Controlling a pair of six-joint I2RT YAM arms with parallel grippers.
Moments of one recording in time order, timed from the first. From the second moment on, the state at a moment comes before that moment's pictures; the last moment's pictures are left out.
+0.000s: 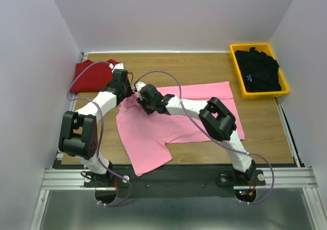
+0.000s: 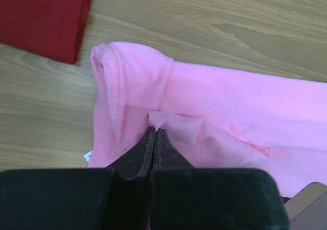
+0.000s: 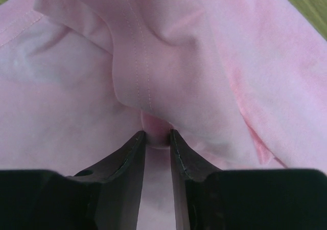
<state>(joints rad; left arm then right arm) -0.24 1.59 1.02 -0.17 -0.18 -0.42 0.91 2.25 1.68 -0.19 0.12 0.05</state>
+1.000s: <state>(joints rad) -0.24 1.52 0.99 -0.24 -0.14 -0.48 0.91 2.07 1.60 -0.20 0.16 0.00</state>
